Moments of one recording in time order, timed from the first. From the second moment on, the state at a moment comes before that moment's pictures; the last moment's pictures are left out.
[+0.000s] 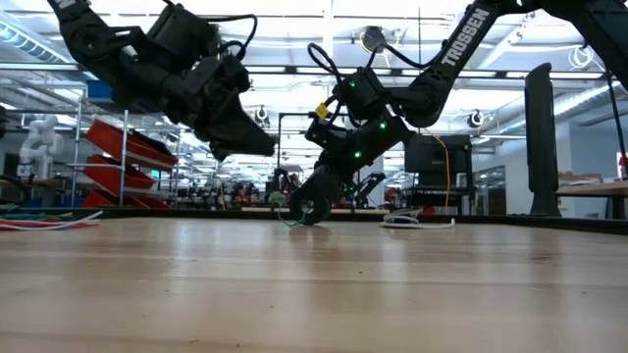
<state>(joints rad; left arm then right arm) 0.20 1.39 0.48 0.48 0.23 -0.17 -0.36 2.03 1.09 0.44 0.16 -0.48</state>
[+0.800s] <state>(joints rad) 0.12 1.39 0.48 0.32 0.11 -0.06 -0.25 2.05 1.08 0.37 0.30 -0.58</state>
